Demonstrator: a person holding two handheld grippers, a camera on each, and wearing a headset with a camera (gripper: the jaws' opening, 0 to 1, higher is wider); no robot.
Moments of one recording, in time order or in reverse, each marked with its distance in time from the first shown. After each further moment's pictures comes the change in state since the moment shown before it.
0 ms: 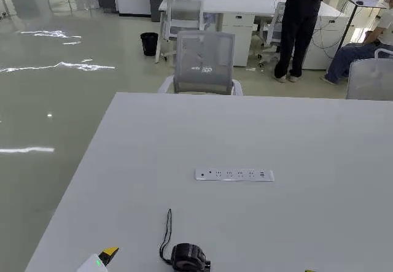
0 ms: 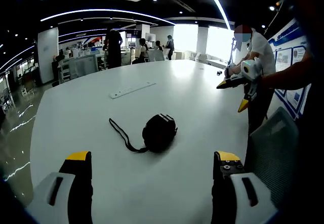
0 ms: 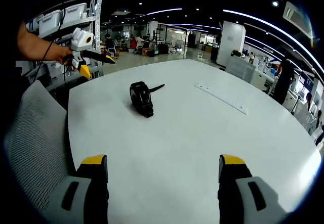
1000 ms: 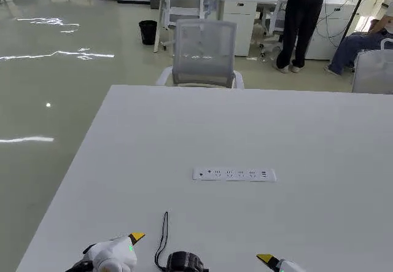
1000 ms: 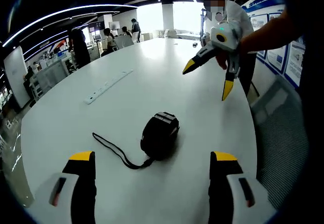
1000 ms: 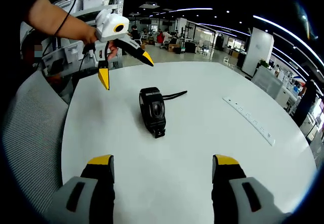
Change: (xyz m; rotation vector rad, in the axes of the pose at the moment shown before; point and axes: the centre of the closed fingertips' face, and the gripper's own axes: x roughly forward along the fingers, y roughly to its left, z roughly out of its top) left arm 0.070 0.009 0.008 0.260 0.149 -0.176; right arm 0.090 0.012 0.043 -0.165 0.034 0.176
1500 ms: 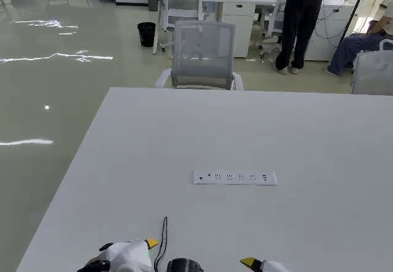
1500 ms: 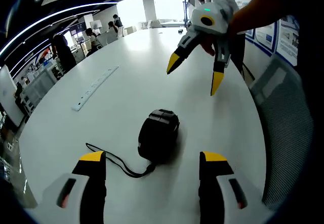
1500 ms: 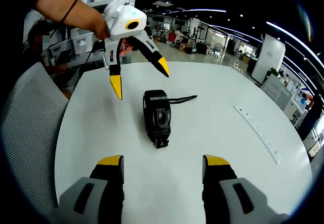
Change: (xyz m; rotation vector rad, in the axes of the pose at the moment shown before) left arm 0.032 -0.001 -0.001 0.178 0.101 -0.061; right arm 0.034 0.004 0.017 -0.102 0.019 0.064
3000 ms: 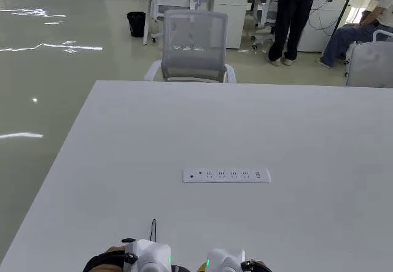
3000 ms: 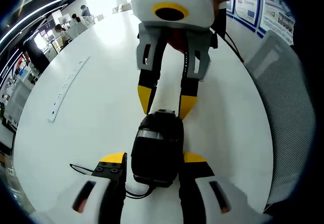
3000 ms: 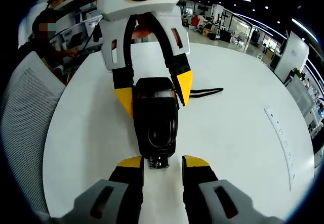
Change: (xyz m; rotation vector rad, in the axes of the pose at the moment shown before) left arm 0.050 -0.005 0.004 0.140 0.142 -0.163; right arm 0.081 -0.002 -0.001 -0.075 0.145 0.175
